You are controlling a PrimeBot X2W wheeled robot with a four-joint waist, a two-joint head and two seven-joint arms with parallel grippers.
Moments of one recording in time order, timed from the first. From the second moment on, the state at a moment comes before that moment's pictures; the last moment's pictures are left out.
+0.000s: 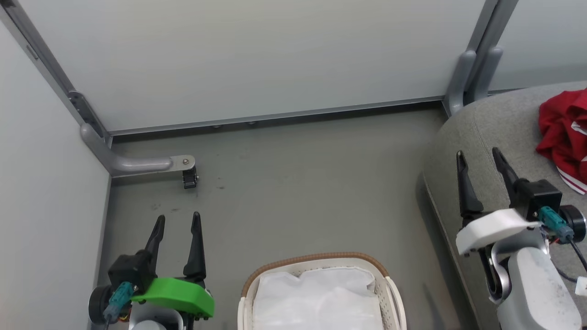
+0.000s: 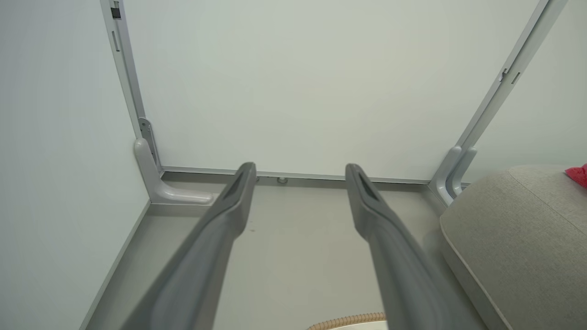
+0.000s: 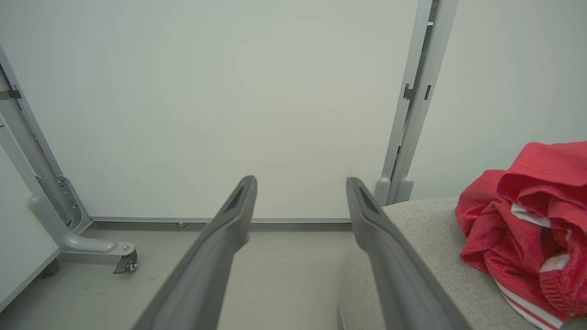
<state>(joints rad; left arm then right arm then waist) -0.11 0.05 -0.16 0.32 -0.31 -0.06 -0.26 -0.32 -0.05 -0.11 0.37 0.04 0.13 -0.26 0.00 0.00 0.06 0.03</state>
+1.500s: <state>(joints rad) 0.04 0.05 -0.15 0.31 -0.41 -0.05 -0.25 -0.06 -0.04 -0.02 0.32 0.25 0.13 -0.24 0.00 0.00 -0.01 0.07</state>
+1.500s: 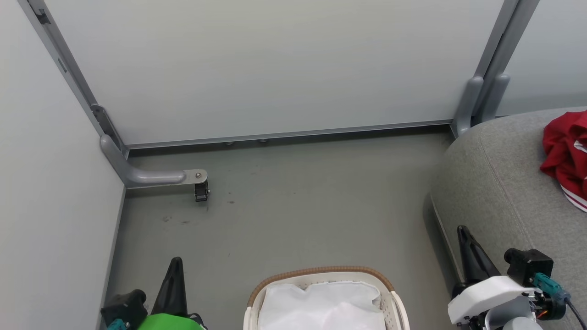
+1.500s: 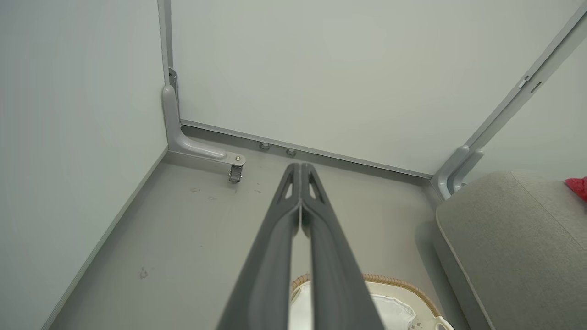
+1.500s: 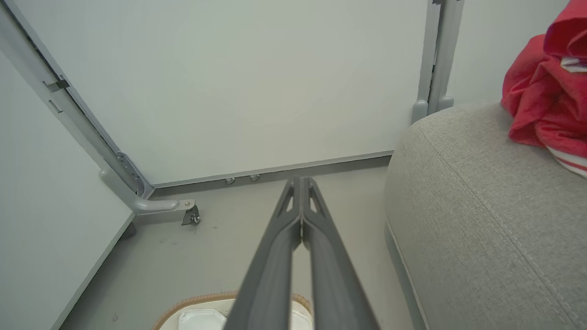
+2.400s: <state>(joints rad) 0.01 0.05 -0.07 0.29 -0.82 -0.08 -0.13 -0.06 -0.04 -0.05 0.29 0.71 0.13 -0.12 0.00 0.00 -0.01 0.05</state>
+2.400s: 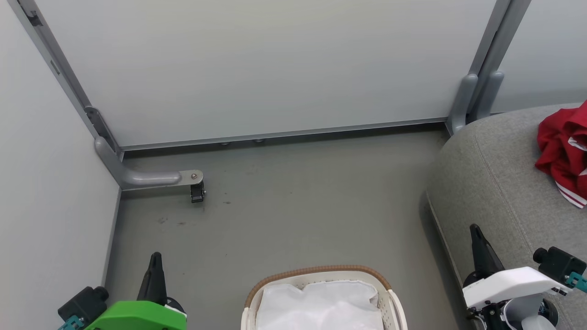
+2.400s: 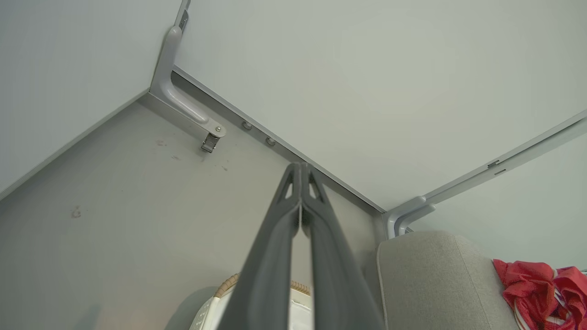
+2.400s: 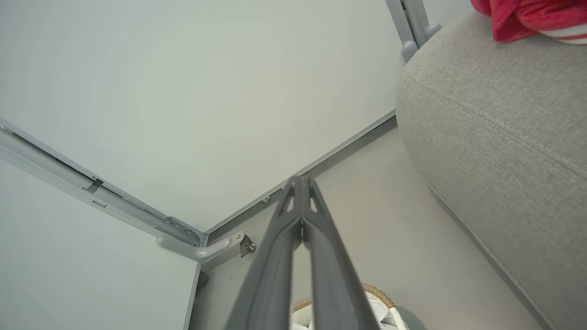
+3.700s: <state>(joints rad) -0.05 0.05 0.02 0.27 -1.22 -0.10 -0.01 -0.08 -0.04 -0.08 0.27 1.17 0.13 0.00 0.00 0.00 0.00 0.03</state>
